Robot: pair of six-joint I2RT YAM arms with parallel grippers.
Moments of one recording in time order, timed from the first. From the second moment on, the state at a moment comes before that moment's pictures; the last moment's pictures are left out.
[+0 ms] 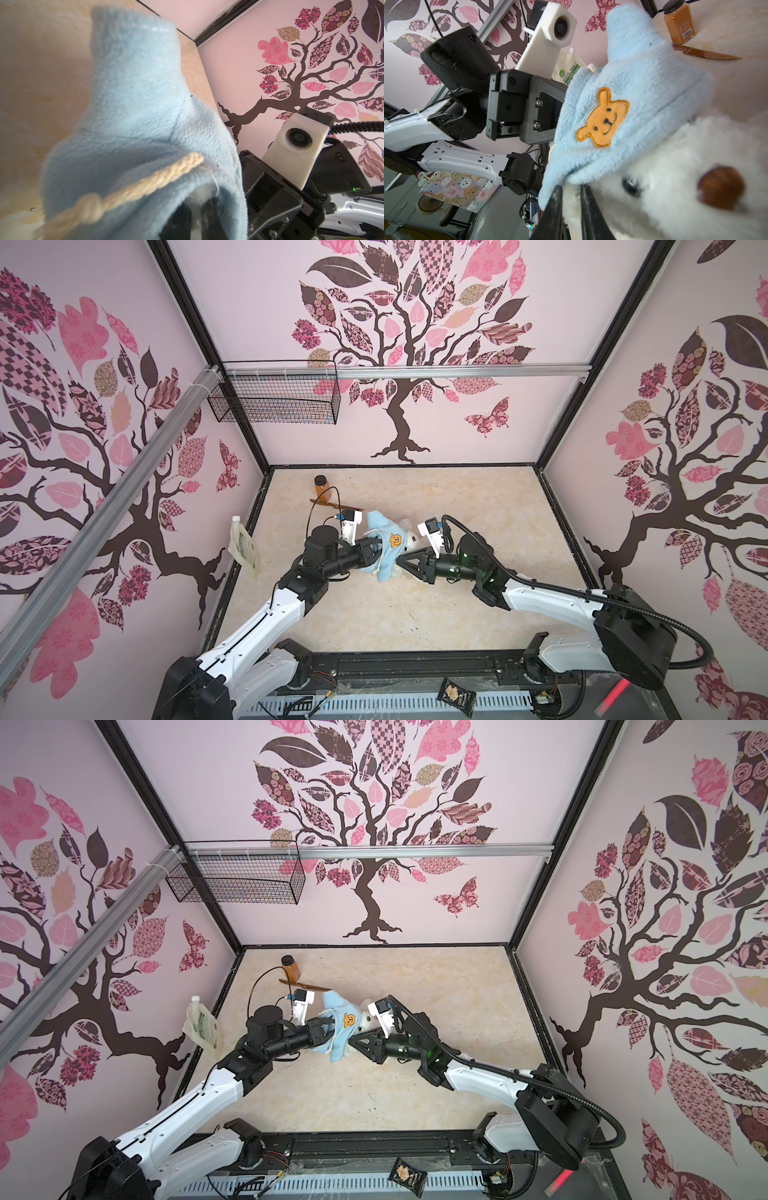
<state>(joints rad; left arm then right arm) -0.48 1.00 0.59 0.07 0.51 -0.80 0.79 1.33 0.58 0.62 -0.56 0.65</state>
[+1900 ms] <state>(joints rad) -0.46 1.01 0.53 0.19 0.42 -1.04 0.81 1.30 0.47 0.57 -0.41 0.68</state>
